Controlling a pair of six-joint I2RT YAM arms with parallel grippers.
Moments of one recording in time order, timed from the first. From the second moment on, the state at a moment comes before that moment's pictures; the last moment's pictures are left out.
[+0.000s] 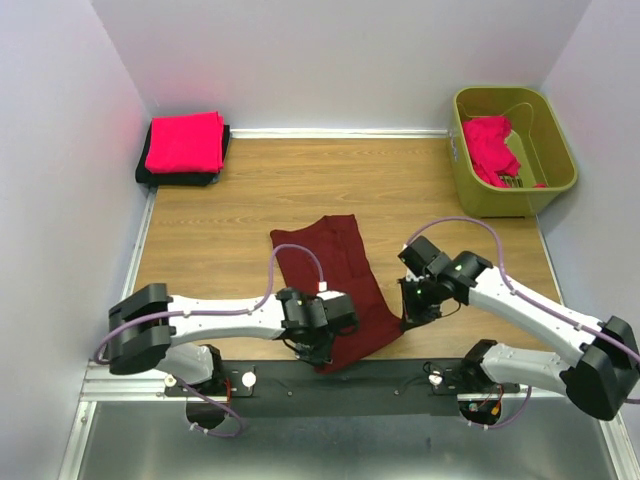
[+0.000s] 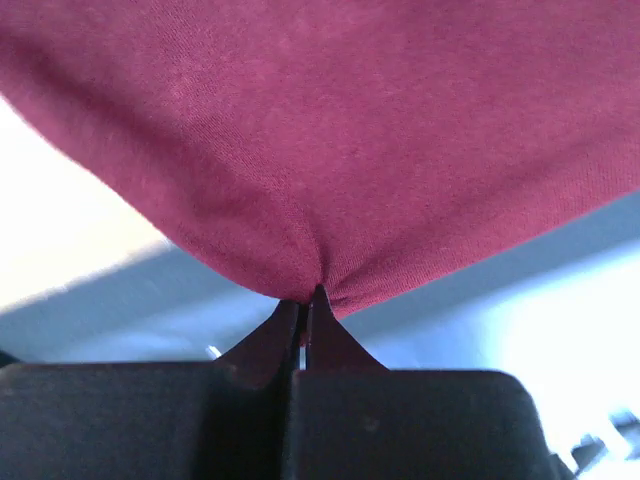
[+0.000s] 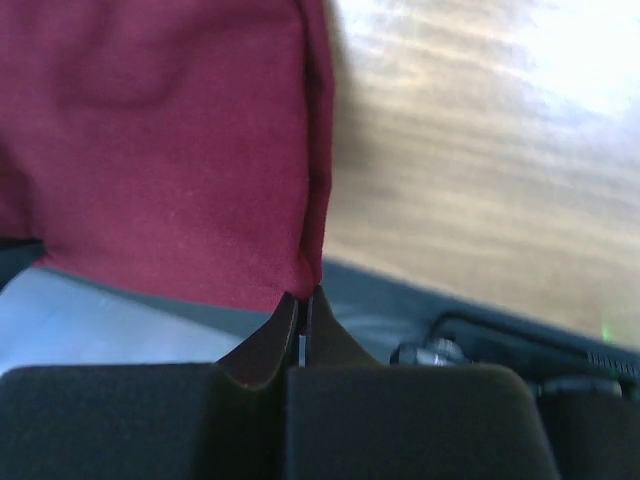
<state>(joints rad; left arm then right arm) -1.31 1.42 0.84 -0.77 0.05 -1.03 0.73 1.14 0.74 -0.92 -0.16 0.63</state>
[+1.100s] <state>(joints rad) -0.66 1.23 1.04 -0.85 0.16 -0.69 0.70 1.73 1.79 -1.17 0.00 0.42</state>
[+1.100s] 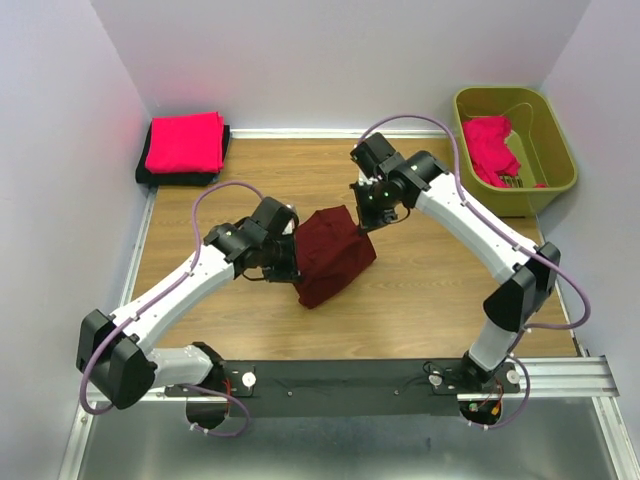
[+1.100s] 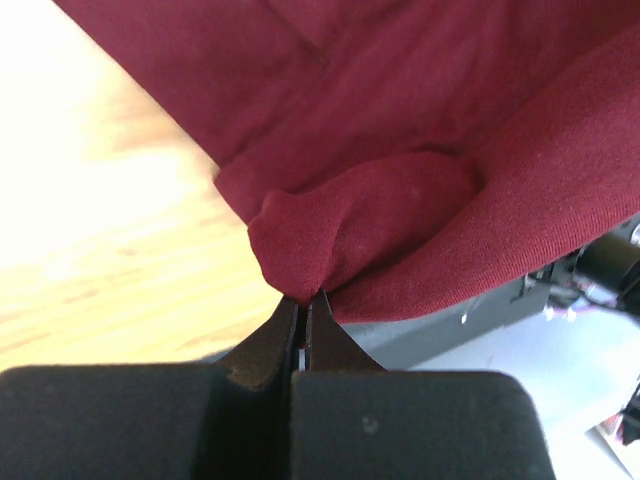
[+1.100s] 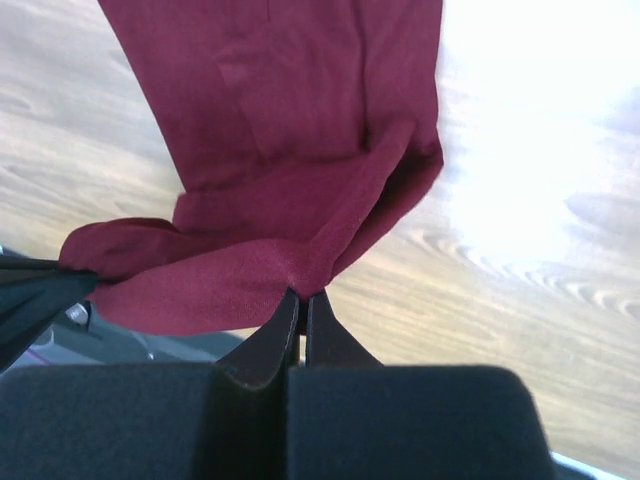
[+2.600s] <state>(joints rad) -0.31 1.22 0.89 -0.34 0.06 -0.48 0.61 1.82 1.52 -0.53 0.05 0.34</state>
